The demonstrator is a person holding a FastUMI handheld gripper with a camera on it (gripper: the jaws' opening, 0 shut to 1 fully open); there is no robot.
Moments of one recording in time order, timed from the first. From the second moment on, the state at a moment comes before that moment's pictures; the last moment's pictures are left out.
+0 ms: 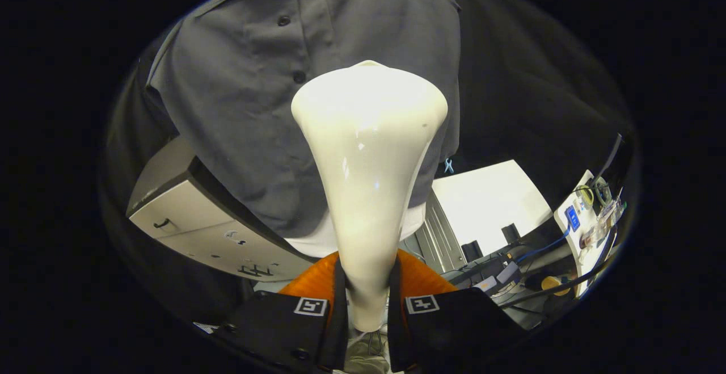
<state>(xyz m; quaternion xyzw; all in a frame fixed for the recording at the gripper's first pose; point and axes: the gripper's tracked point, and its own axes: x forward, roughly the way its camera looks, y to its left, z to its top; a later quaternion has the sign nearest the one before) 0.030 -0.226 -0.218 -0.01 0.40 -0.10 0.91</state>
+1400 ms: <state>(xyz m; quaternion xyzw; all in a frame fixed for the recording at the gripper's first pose) 0.013 -0.016 0.071 -0.08 0.07 -0.03 0.99</state>
